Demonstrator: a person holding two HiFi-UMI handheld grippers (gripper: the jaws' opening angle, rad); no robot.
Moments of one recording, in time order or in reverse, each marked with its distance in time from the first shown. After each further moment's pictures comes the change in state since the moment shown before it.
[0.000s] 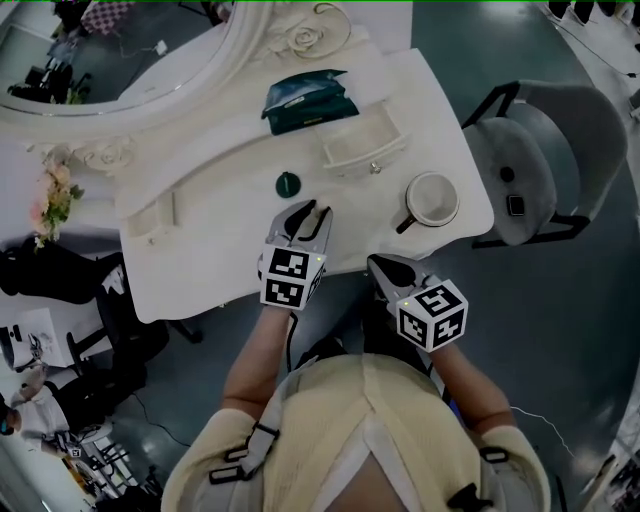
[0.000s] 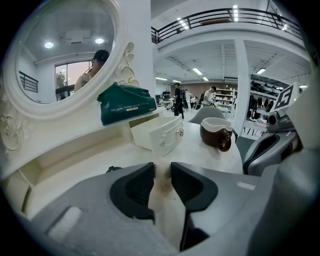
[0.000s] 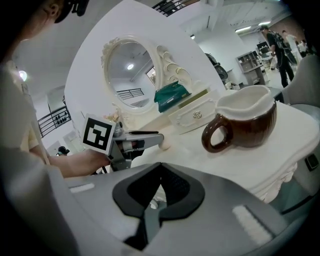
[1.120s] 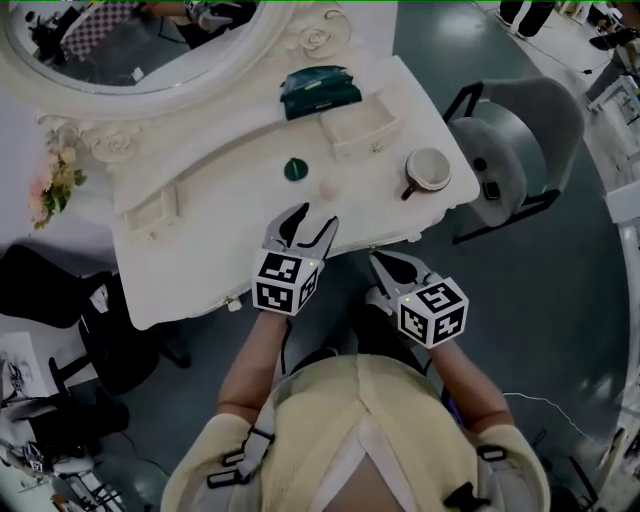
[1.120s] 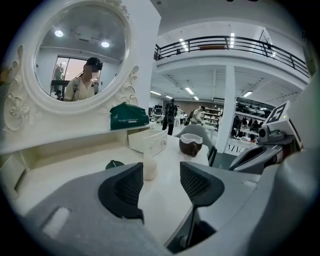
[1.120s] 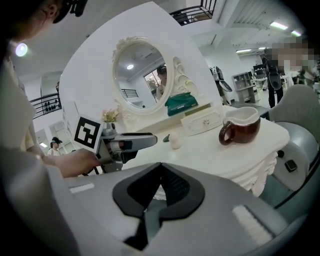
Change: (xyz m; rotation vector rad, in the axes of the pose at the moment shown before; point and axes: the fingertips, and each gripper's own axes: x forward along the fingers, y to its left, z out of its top) left arm -0.083 -0.017 -0.010 -0.072 -0.173 -0.166; right arm -0.023 0.066 -0.022 -0.088 -0.075 -0.169
